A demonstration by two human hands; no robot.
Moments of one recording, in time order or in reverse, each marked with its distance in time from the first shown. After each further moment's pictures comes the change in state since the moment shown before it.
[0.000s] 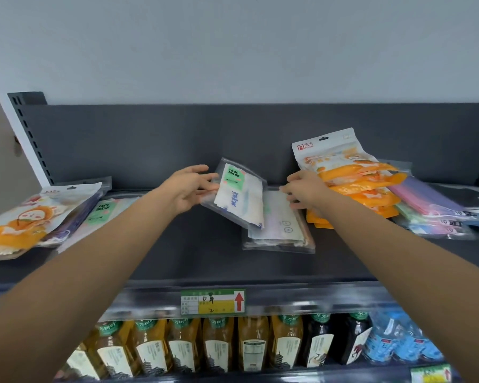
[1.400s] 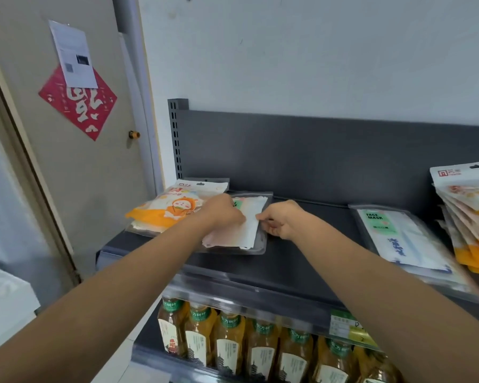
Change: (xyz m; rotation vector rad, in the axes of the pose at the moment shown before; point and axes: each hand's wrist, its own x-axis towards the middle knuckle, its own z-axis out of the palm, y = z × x) left_hand -0.037 0.011 -0.192 1.243 0.300 0.020; right_hand -0.038 -0.103 0.260 0.349 -0.354 0.219
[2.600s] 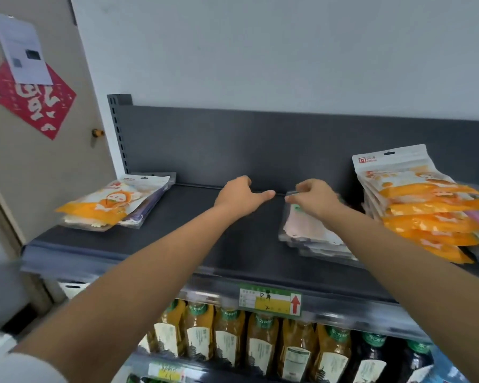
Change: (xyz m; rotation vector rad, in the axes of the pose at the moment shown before) left_hand -0.028 0.150 0.074 -0.202 0.152 0.167; right_hand -0.041 0.005 -0.187 -0.545 0.316 -0.423
